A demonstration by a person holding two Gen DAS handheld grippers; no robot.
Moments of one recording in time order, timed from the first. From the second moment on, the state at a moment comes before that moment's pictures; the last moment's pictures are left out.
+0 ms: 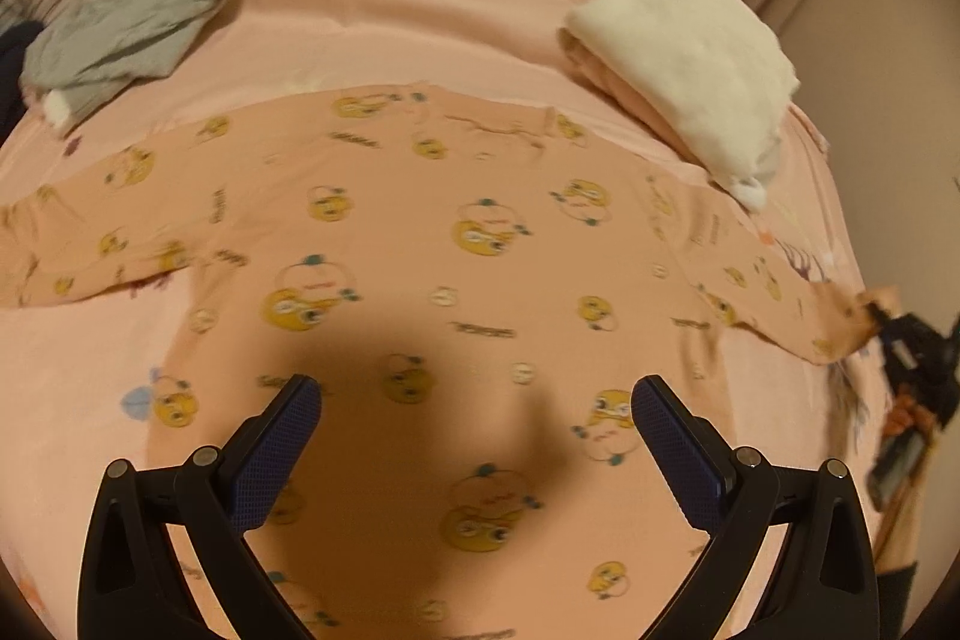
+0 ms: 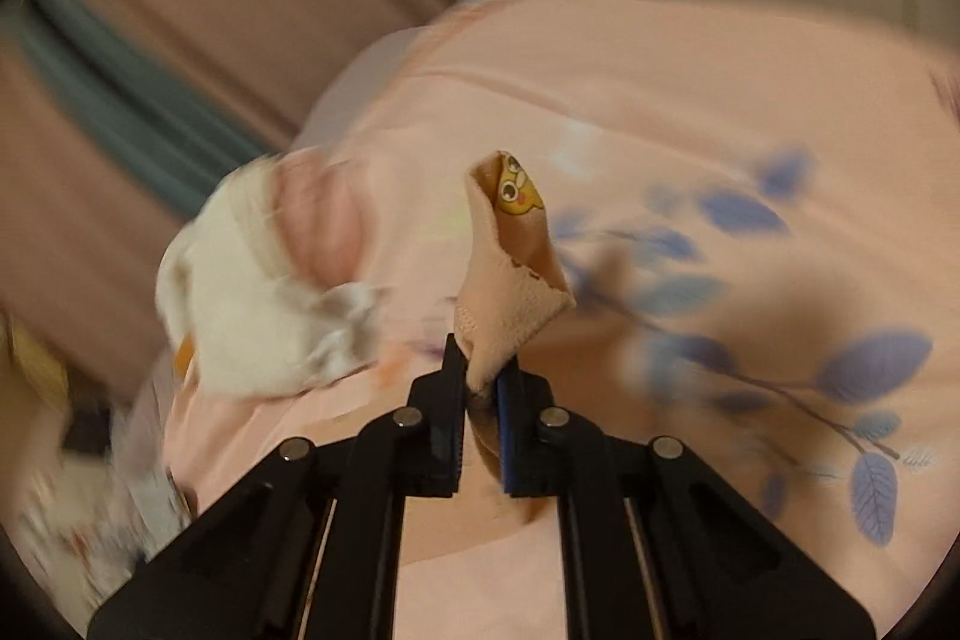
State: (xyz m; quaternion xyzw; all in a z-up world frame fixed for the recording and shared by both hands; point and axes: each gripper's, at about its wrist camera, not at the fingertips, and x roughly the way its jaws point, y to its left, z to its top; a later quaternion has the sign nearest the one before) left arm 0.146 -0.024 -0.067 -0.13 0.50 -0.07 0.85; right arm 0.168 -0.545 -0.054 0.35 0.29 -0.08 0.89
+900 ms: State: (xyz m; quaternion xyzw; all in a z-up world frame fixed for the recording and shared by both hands) left arm 0.107 0.156 -0.065 -0.23 0.48 0.05 0.85; right arm 0.242 -0.060 -0.040 -0.08 0.40 0.18 0.90
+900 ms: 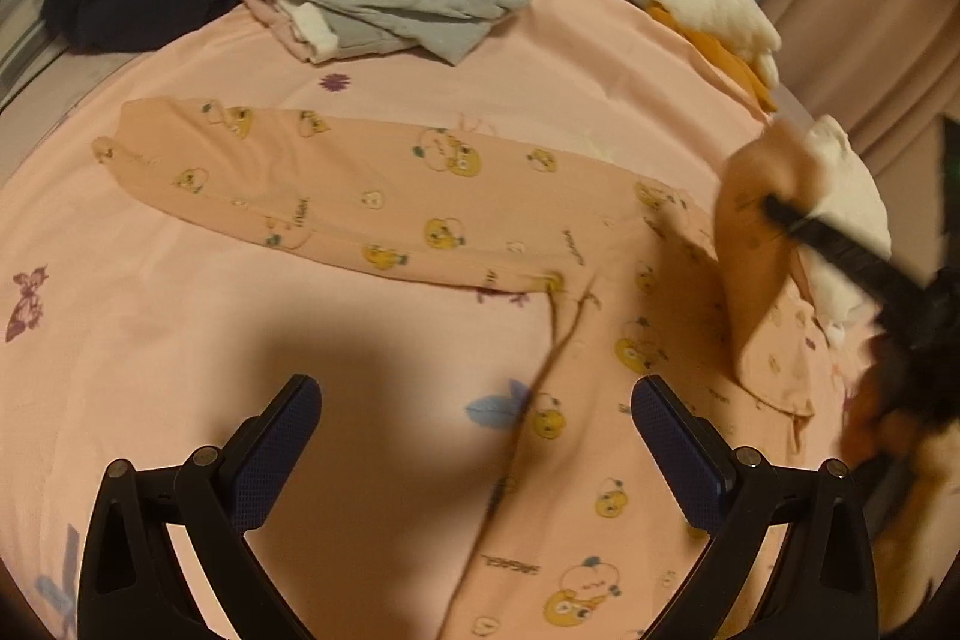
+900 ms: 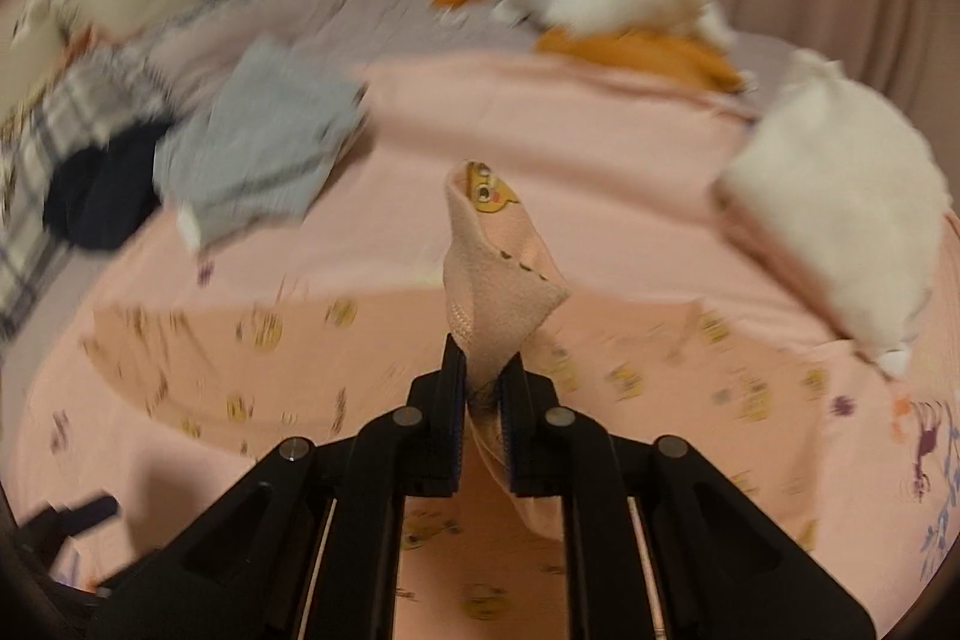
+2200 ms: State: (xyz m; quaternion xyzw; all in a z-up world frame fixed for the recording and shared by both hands) left arm 0.175 0.156 -0.105 -0.33 0.46 -0.04 0.82; right arm 0.197 -0.274 -0.111 0.16 0.46 0.15 0.86
